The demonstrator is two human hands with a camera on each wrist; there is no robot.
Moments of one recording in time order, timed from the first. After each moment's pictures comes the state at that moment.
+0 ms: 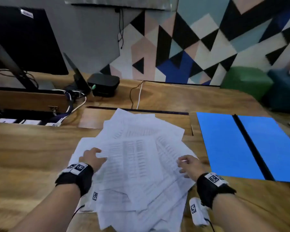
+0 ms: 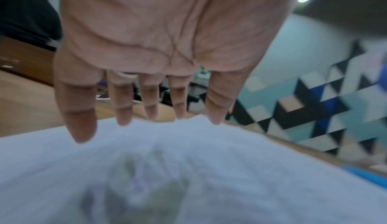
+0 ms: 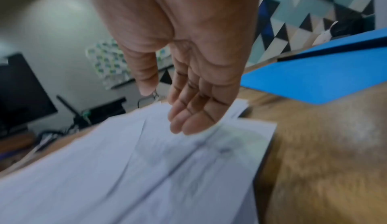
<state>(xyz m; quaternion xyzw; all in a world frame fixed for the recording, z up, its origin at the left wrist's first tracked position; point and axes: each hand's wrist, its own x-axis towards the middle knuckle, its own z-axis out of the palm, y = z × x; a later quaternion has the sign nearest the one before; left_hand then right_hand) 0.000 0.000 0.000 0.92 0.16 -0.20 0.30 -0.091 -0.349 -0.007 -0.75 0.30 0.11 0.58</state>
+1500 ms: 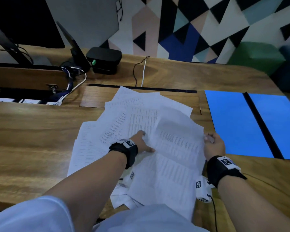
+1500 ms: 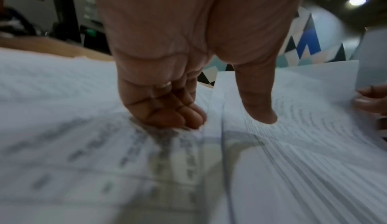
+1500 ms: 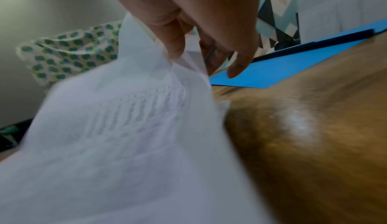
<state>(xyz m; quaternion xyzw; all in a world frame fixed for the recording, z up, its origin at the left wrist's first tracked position) -0.005 -0.113 -0.028 0.89 -0.03 -0.34 0.30 -0.097 -0.360 -0.021 -0.75 0.40 -0.15 0.51</state>
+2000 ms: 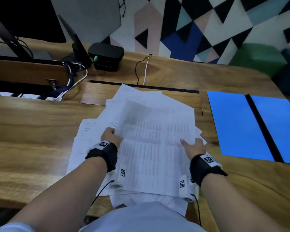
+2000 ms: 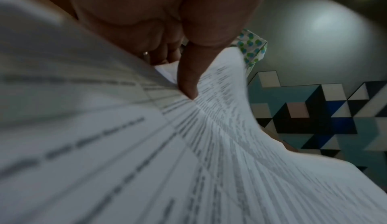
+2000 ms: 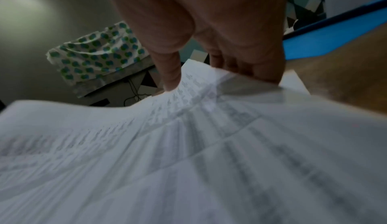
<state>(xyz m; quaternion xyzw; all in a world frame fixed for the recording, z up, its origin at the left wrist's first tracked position) -0.003 -0.044 -0.025 0.85 0.21 -0.11 0.46 -0.078 -0.316 -0.028 -0.79 0.42 0.05 0.44</state>
